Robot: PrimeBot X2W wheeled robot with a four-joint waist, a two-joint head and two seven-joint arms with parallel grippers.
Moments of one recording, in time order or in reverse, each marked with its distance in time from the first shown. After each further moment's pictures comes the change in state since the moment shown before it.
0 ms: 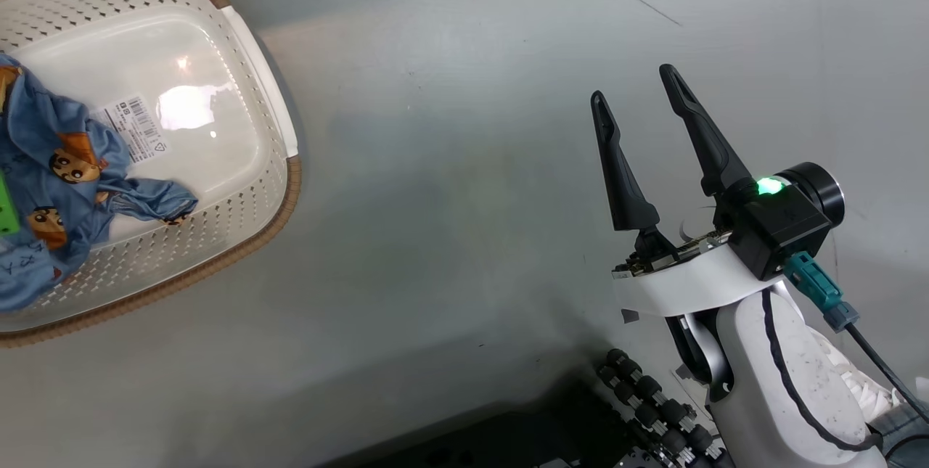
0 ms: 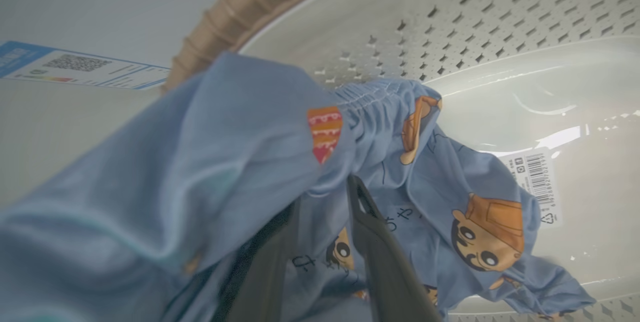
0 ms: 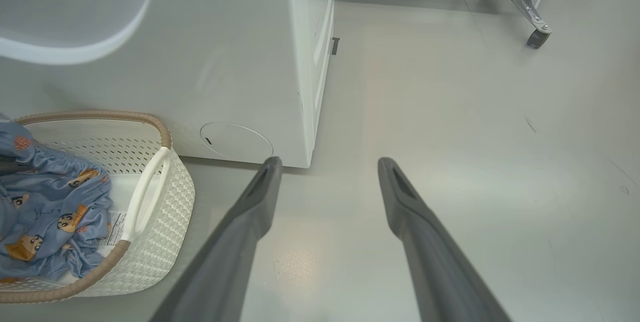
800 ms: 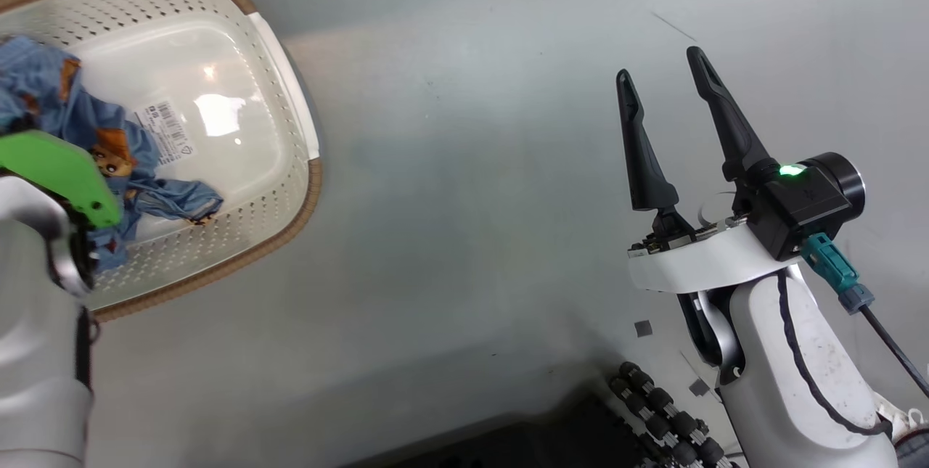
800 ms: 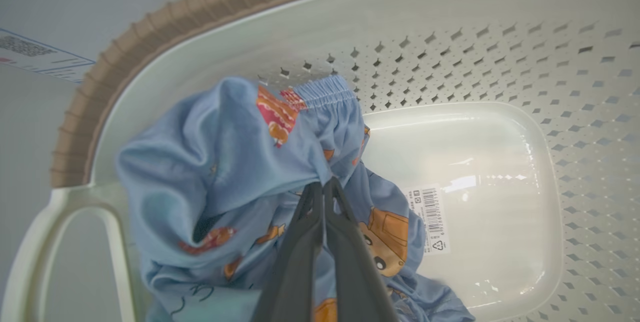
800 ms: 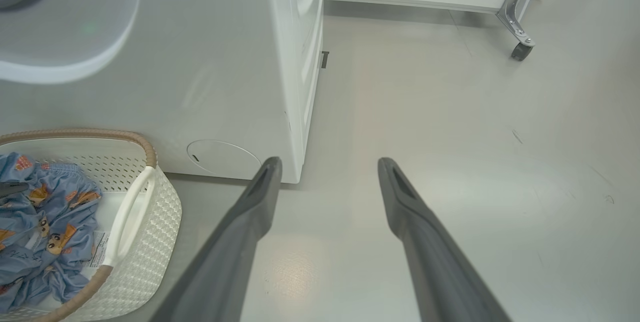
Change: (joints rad) left arm -0.009 -0.165 0.030 0.050 -0.076 -0.003 -0.202; right arm -0.026 0.001 -0.041 0.026 -0.001 -0.018 0.000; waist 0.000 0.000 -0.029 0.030
